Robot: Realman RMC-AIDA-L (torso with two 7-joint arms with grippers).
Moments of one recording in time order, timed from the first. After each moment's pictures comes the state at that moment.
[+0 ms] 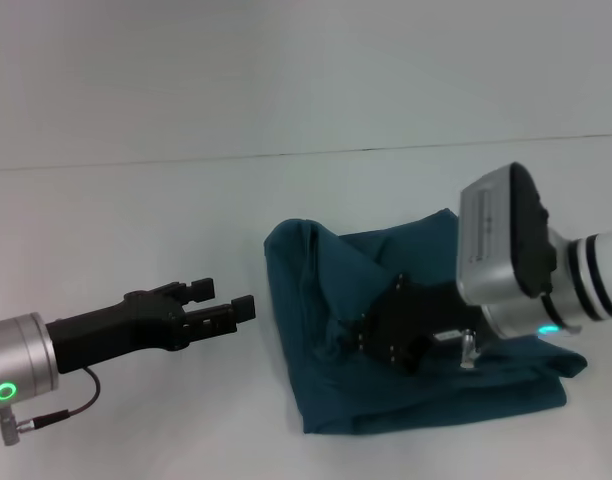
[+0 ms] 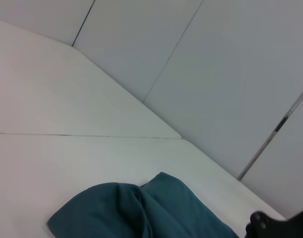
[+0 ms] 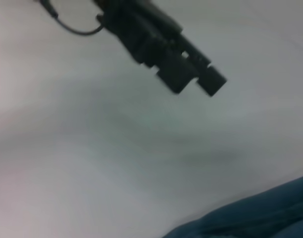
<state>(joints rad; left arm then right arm) -0.45 -2.16 0.83 0.70 1.84 1.38 -1.69 0.55 2.09 -1.31 -0.90 -2.05 -1.19 1.52</state>
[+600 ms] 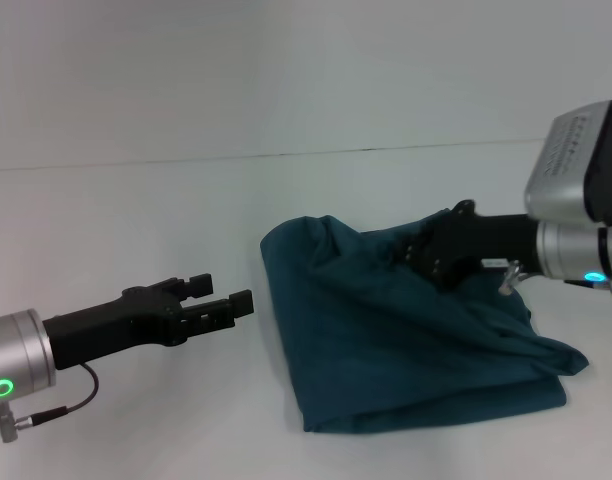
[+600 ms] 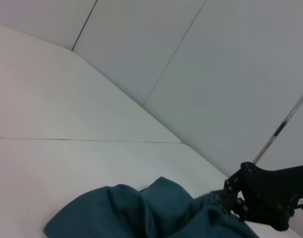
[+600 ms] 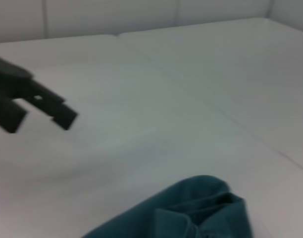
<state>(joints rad) -0.46 -2.15 0.81 0.70 1.83 1.39 -1.69 0.54 2.09 -1.08 -0.90 -2.02 -1.12 1.52</state>
